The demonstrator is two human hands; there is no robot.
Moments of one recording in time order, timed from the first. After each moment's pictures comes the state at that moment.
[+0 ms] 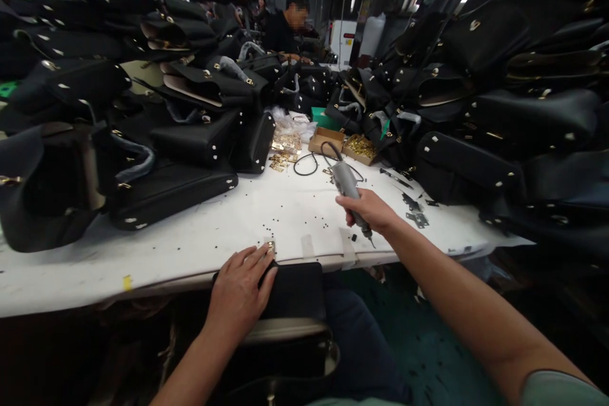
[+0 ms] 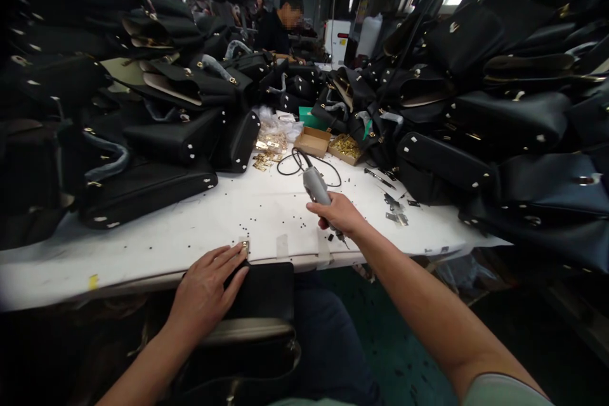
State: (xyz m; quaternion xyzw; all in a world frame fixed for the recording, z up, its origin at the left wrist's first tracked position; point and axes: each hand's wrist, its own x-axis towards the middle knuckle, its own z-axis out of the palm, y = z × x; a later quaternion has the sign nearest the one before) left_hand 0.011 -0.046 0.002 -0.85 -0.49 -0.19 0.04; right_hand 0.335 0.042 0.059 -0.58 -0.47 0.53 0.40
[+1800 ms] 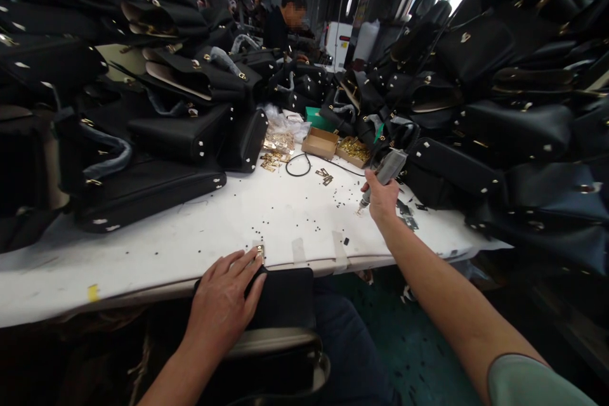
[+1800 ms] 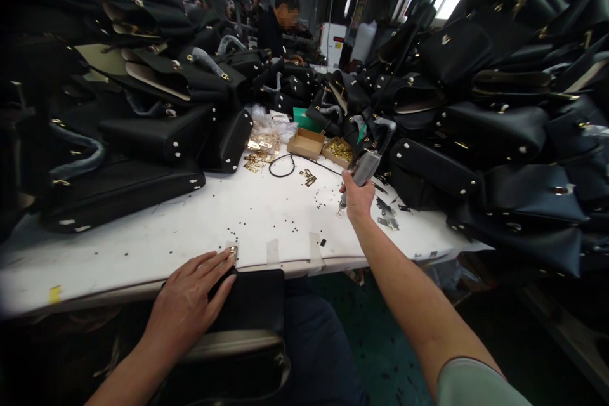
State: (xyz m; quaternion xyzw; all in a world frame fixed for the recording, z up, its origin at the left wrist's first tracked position) left_hand 0.010 -0.044 -0.002 -0.85 -0.48 -0.22 0.04; right_hand 0.383 0.096 0.025 -0.58 -0.32 0.22 0.71
